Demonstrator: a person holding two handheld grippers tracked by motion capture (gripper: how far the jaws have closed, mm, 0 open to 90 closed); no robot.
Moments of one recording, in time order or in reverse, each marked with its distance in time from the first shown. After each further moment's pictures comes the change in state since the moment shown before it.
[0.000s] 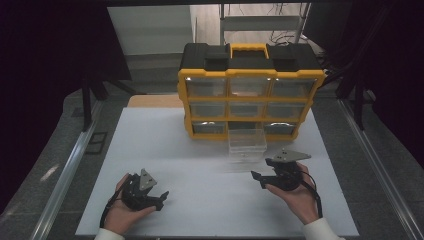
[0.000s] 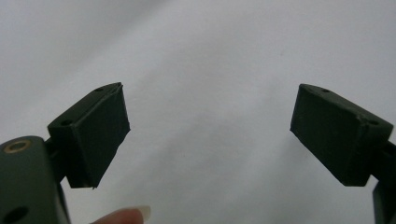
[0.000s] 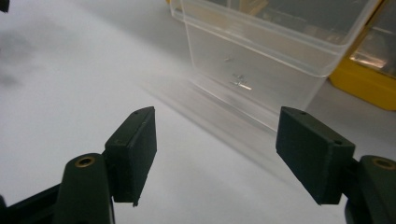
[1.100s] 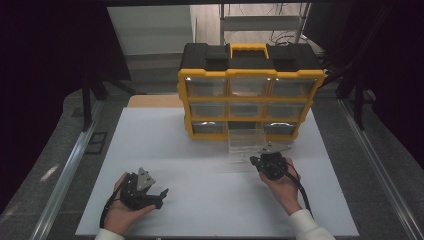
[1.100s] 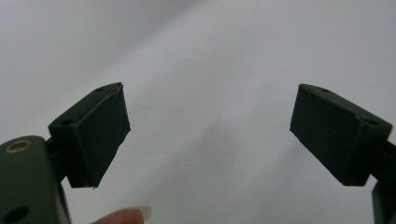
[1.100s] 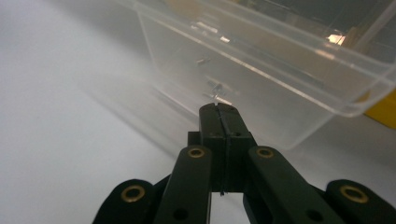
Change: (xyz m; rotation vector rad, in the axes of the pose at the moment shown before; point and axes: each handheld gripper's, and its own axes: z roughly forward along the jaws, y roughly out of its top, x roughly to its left) left arm 0.000 0.002 -0.005 -0.045 0.018 -0.015; right arm -0.010 0.009 0.052 0.053 -0.087 -0.030
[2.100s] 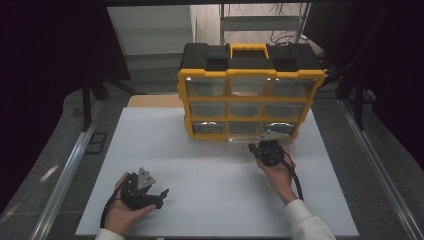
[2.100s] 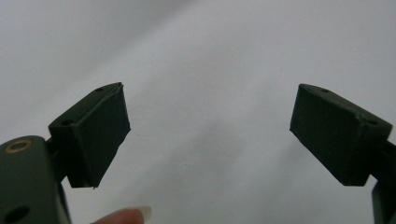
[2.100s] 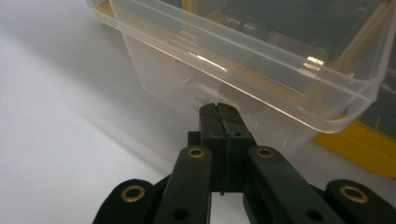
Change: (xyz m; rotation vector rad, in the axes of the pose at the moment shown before) left arm 0.001 -0.001 0.002 0.005 -0.012 -0.011; right arm -0.021 0.021 0.024 -0.050 -0.035 0.037
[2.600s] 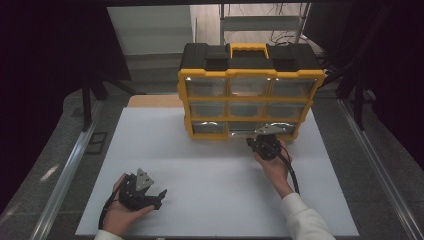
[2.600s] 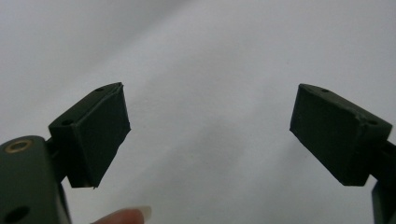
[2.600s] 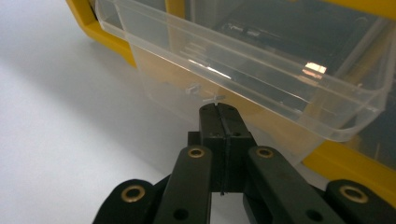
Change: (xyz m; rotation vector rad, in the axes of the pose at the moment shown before) left arm 0.001 -0.004 -0.002 0.006 0.014 0.000; right arm -0.007 0.012 0.014 -0.028 -0.006 0.017
